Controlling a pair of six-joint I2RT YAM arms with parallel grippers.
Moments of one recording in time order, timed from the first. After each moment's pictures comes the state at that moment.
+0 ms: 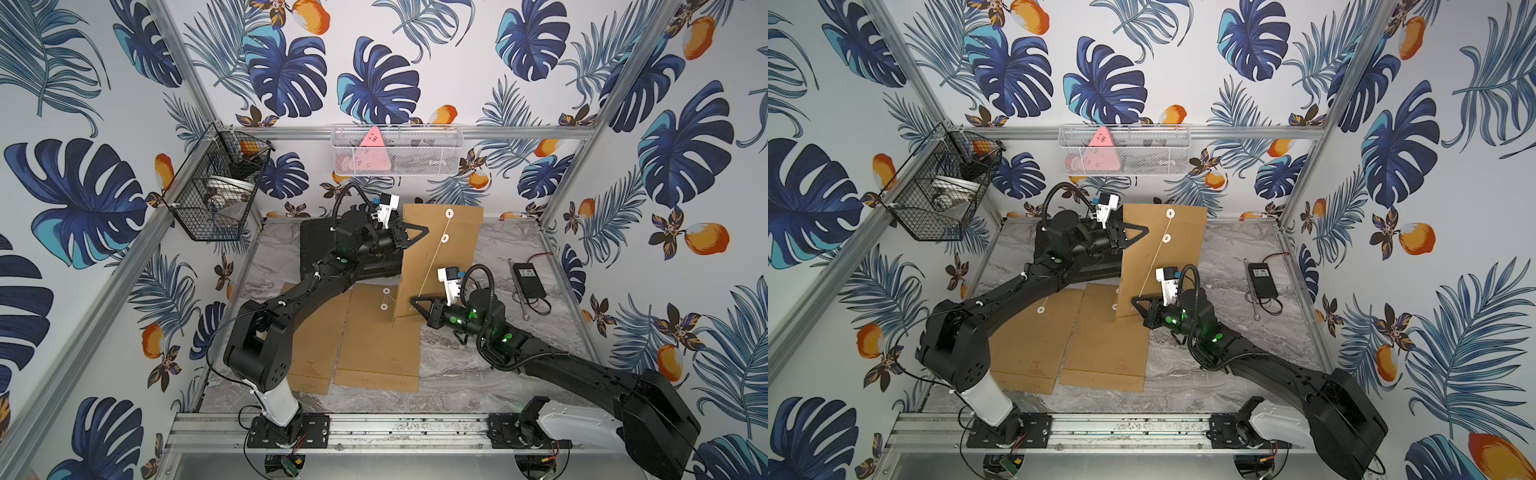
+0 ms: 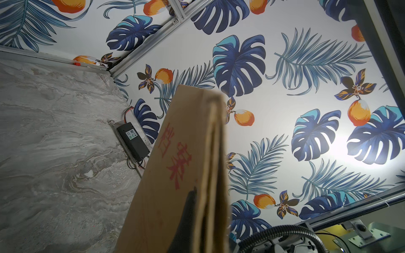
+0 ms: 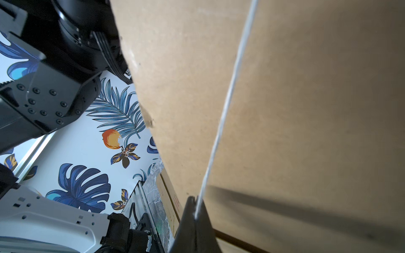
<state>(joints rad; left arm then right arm) -0.41 1.71 1.31 0.51 0.79 -1.09 0.74 1.19 0.59 0.38 -0.27 0.72</state>
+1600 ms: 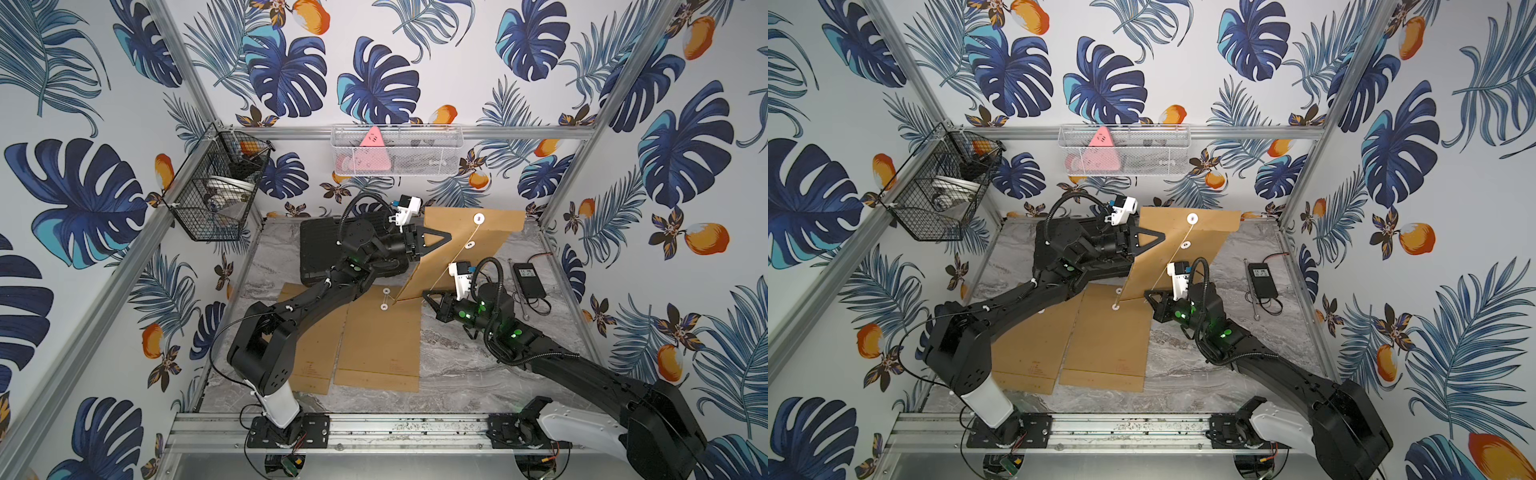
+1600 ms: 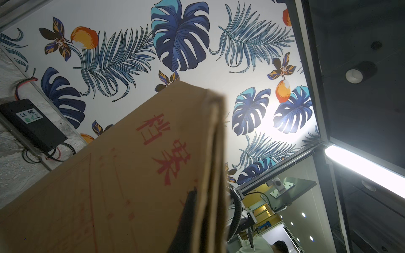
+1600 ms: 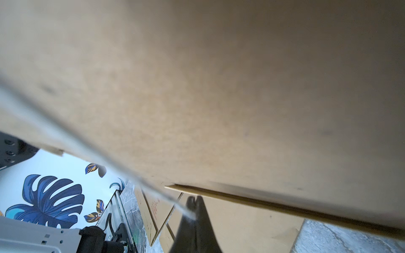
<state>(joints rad) -0.53 1.71 1.30 0.80 0.88 -1.39 0.63 1.12 0.61 0.27 -0.25 0.63</state>
